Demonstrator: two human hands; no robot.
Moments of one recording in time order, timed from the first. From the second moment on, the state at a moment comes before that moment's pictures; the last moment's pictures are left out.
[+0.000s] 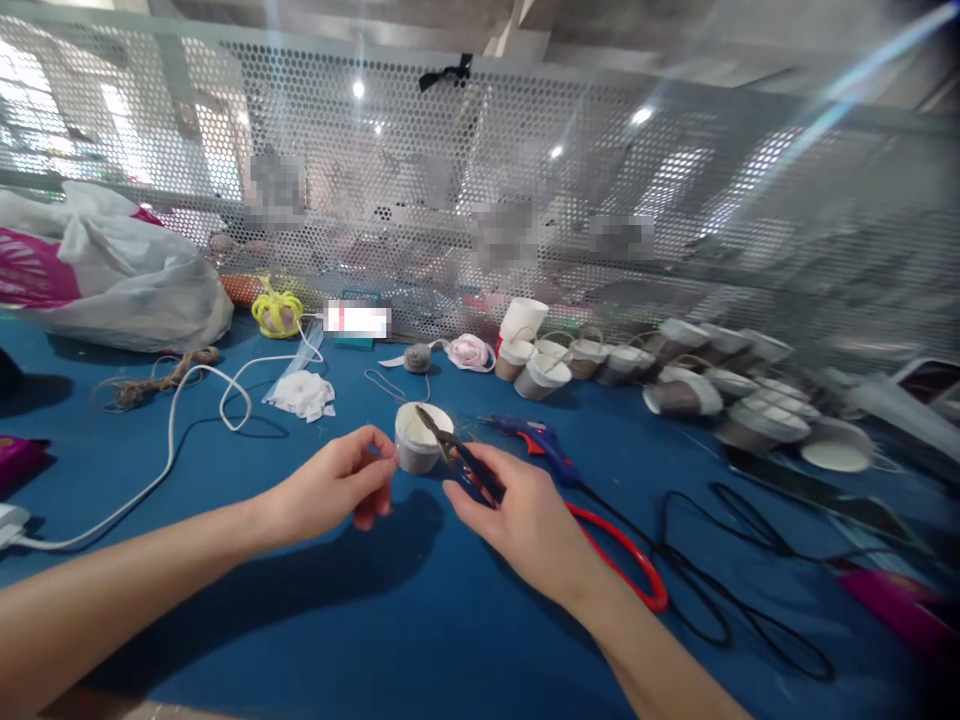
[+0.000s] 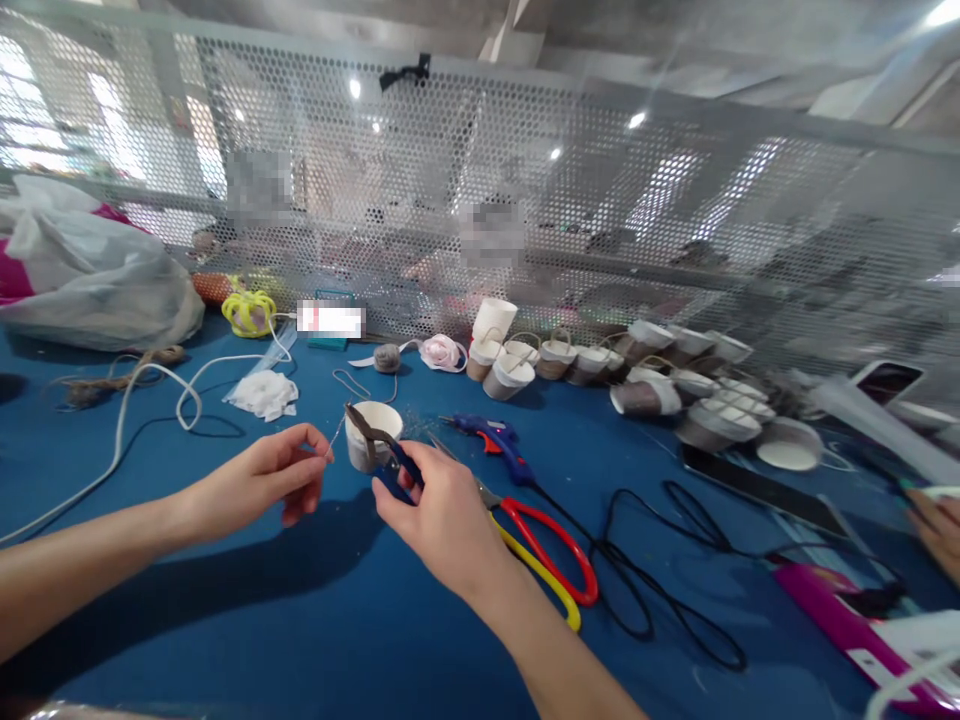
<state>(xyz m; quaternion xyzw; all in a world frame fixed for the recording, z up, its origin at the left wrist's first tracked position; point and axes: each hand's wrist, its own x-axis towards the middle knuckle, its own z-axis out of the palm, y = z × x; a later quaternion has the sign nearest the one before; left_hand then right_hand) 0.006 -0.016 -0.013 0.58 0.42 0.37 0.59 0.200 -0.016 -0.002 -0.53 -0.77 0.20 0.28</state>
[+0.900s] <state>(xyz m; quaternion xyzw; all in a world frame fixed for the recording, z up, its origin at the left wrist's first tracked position) 0.014 -0.004 -0.019 0.69 0.42 0.50 0.30 0.196 -0.017 -0.003 -0.48 -0.73 0.41 0.28</state>
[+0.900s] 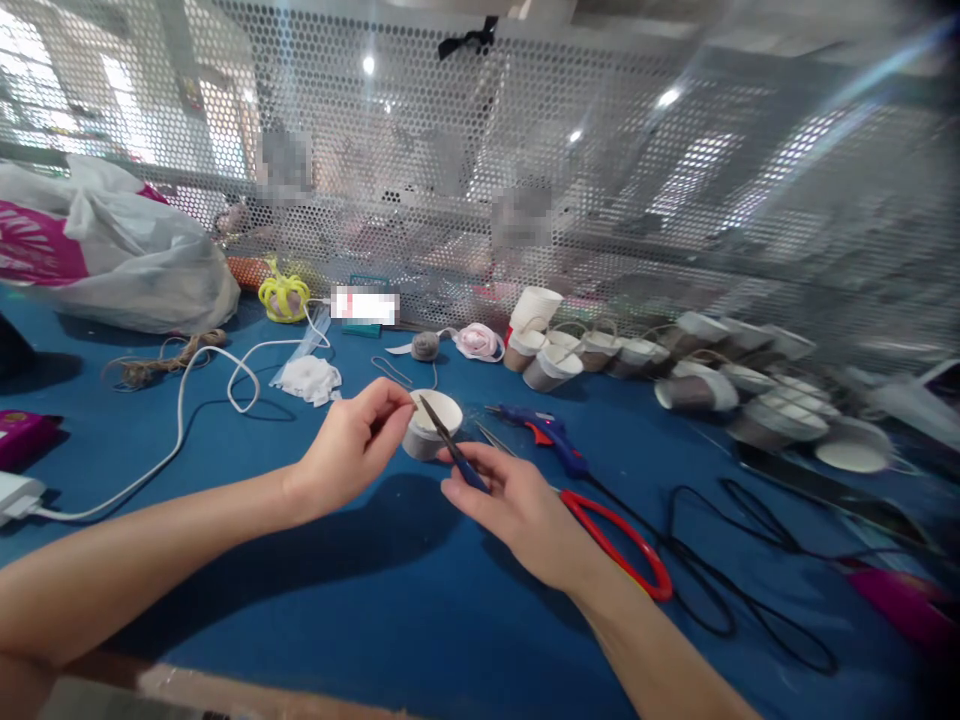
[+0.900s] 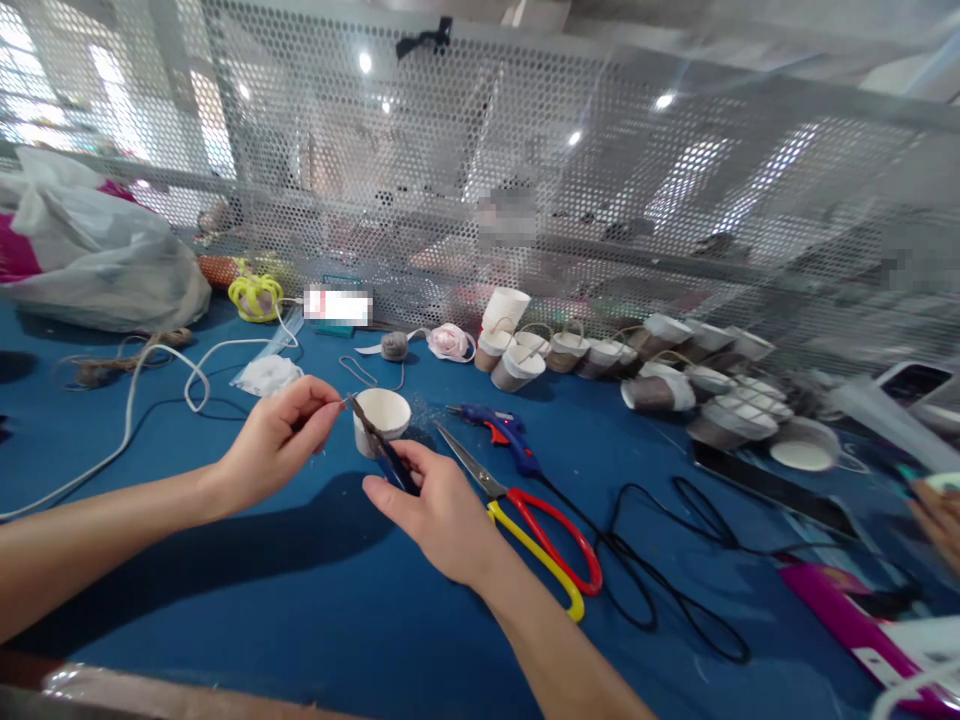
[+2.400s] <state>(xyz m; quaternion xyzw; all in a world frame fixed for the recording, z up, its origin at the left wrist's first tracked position) 0.013 -0.005 -0.015 0.68 0.38 0.51 0.37 0.193 -0.024 0.001 -0.49 -0.78 0.26 0.30</state>
